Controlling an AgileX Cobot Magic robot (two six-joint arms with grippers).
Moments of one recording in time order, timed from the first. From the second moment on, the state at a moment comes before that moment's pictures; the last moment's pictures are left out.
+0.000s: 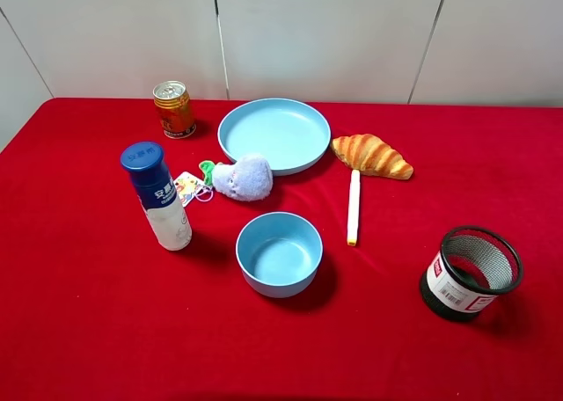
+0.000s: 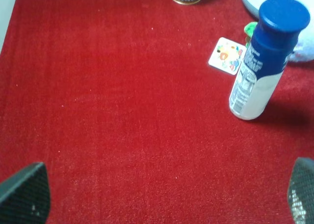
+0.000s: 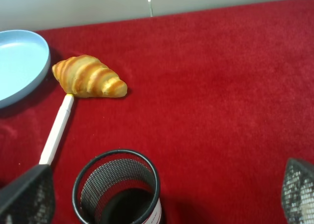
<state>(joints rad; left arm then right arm) 0.03 0.06 -0.58 -0.05 1.08 0.13 -0.10 -0.01 -0.50 0.11 1.03 -0.03</state>
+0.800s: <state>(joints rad) 0.03 0.59 -0.83 -0.13 1.16 0.17 -0.10 -0.01 -0.50 0.11 1.03 -0.03</state>
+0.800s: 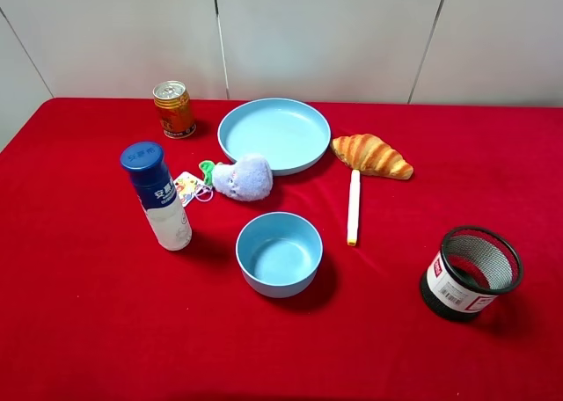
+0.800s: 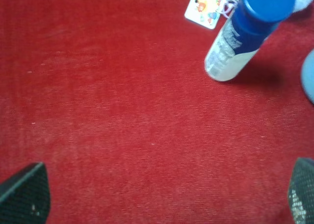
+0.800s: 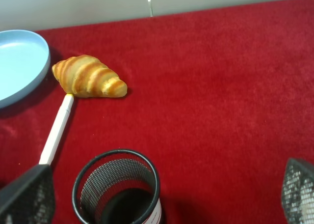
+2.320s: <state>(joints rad) -0.40 1.42 -1.13 0.00 1.15 0.00 -0.10 -0.01 -0.50 0.11 1.03 -0.03</state>
